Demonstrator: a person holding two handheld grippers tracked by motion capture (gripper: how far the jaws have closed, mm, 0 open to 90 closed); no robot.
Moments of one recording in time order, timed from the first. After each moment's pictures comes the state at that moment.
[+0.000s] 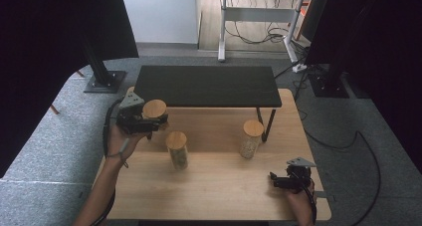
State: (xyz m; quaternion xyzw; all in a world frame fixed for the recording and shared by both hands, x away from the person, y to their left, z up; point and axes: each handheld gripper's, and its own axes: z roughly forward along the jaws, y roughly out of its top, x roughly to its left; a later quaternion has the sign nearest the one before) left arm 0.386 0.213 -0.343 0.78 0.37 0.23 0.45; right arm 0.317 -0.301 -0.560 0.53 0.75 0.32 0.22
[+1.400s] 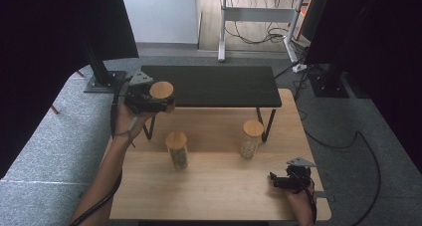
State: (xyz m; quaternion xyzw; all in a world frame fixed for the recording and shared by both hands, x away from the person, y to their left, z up) left arm 0.424 0.191 -0.308 0.78 0.37 0.25 0.45; right arm 0.317 -0.301 -0.560 0.53 0.75 0.32 0.22
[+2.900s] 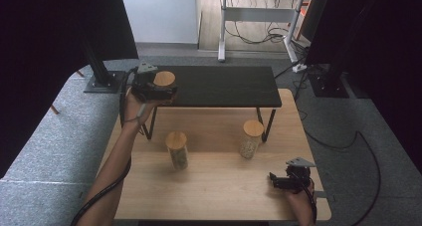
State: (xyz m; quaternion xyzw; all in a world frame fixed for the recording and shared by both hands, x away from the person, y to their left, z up) left arm 0.468 0.188 -0.316 0.75 0.41 0.27 0.44; right arm 0.317 -0.300 -0.560 0.53 0.76 0.33 0.22
